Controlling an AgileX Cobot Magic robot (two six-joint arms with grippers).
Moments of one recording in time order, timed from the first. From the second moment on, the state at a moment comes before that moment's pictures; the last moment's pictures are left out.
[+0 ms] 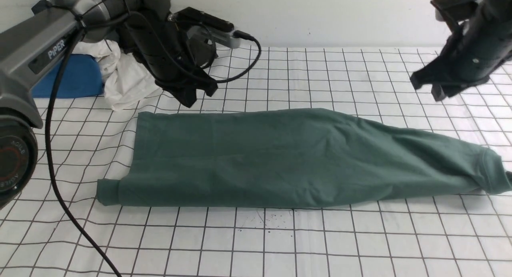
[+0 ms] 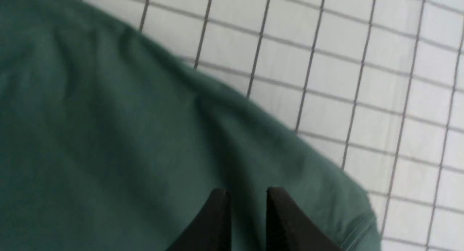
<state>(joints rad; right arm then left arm) 0.15 1.77 -1.54 -0.12 1.09 -0.07 -0.29 2.13 -2.03 -0.12 1.23 0.31</state>
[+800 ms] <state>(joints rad) -0.10 1.70 -1.05 -0.12 0.70 0.05 -0.32 2.14 -1.86 -0.14 1.23 0.34</state>
